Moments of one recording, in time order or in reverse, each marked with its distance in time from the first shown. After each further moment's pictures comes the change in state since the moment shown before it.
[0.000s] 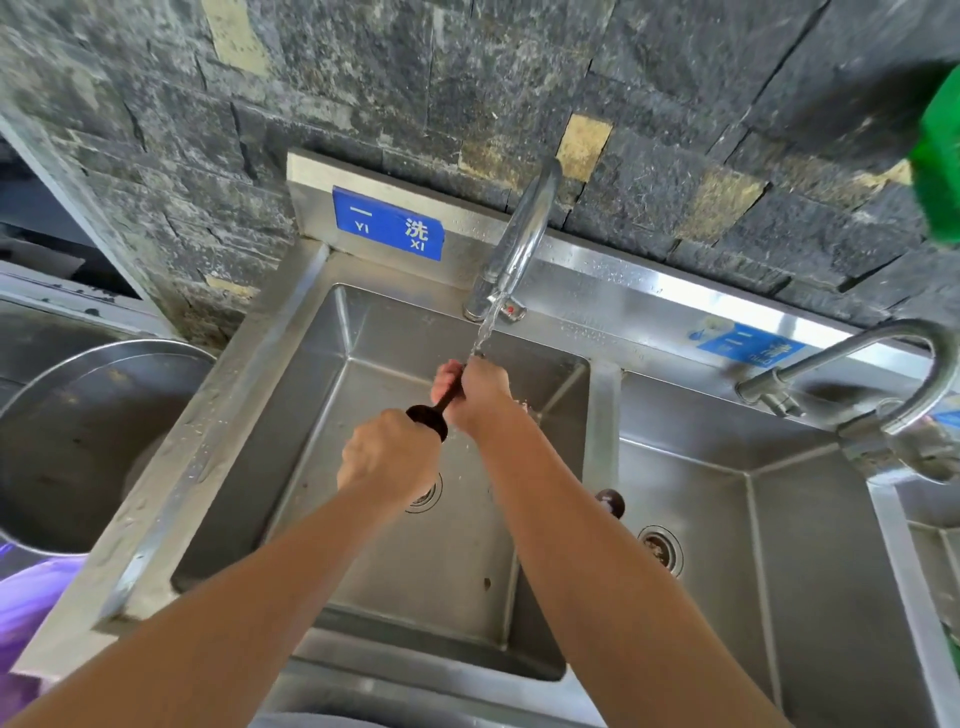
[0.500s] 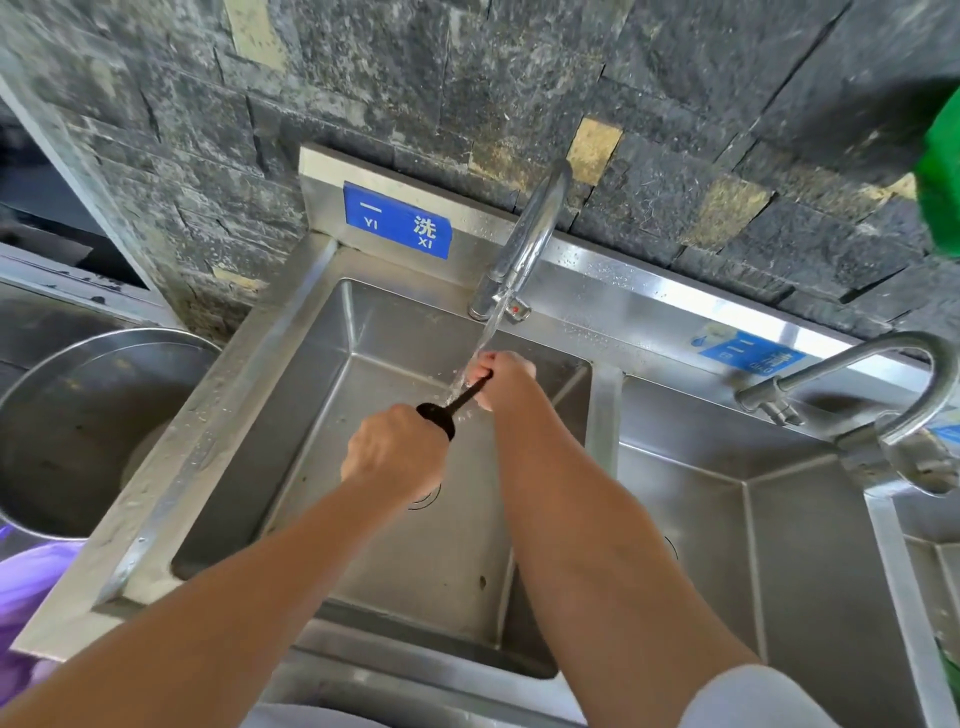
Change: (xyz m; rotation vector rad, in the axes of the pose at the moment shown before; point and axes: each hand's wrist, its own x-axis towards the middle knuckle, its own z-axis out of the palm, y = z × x) left_hand -0.009 0.004 -0.002 0.018 0.001 0.015; right_hand 0.014 -0.018 -0.016 -0.075 -0.063 -0.198
